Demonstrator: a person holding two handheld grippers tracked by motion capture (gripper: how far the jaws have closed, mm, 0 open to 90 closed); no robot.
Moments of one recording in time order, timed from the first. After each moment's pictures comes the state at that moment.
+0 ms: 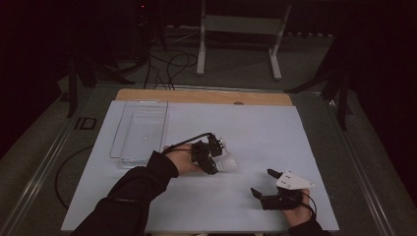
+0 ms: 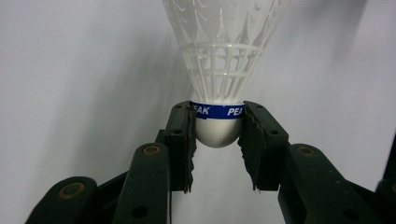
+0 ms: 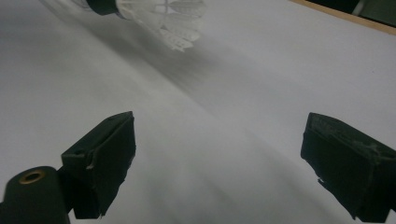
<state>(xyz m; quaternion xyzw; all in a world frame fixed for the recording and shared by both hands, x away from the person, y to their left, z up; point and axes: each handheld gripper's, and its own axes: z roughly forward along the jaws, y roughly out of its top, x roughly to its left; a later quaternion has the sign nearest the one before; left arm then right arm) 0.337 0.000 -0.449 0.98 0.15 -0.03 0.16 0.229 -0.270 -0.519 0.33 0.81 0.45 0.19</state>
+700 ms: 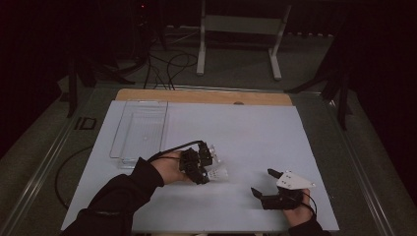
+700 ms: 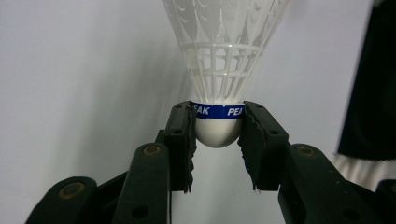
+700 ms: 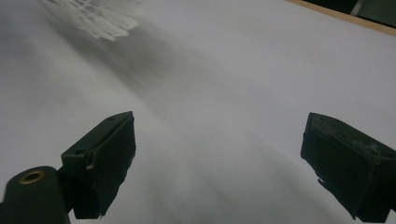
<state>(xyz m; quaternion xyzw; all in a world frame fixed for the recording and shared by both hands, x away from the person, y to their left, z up) 0.304 0.029 -0.433 0.98 0.12 -0.04 0.17 0.229 -0.271 -0.518 0.33 0.81 0.45 0.19</state>
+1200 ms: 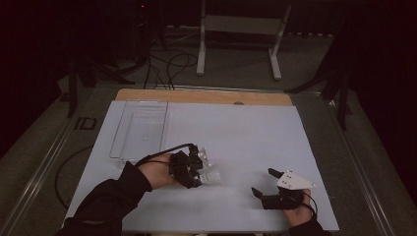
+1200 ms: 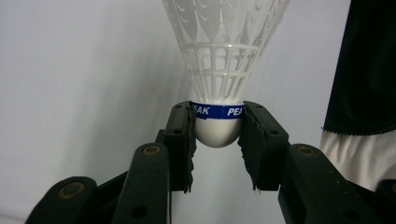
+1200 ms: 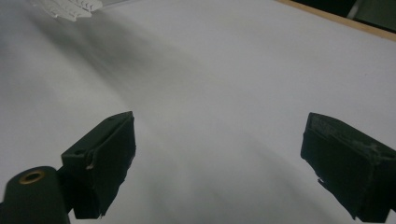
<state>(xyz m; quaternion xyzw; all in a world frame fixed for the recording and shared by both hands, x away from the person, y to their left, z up) 0.292 0.054 -0.424 0.98 0.12 -0.02 0.18 0.229 -0.272 -0.516 0.33 0.81 0.45 0.20</state>
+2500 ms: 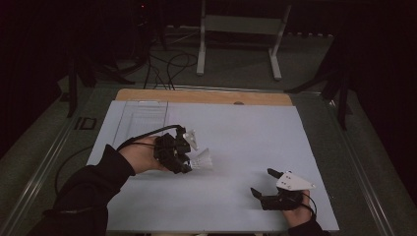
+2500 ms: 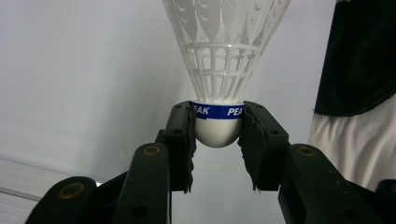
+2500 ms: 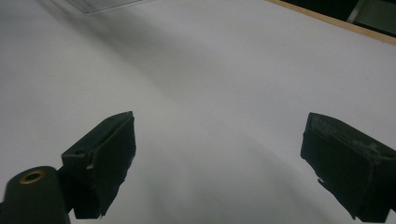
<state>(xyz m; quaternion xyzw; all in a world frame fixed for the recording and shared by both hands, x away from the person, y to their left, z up) 0.309 0.082 -0.367 0.98 0.12 -0.01 0.18 0.227 -0.268 -0.516 0.32 0.81 0.45 0.20</state>
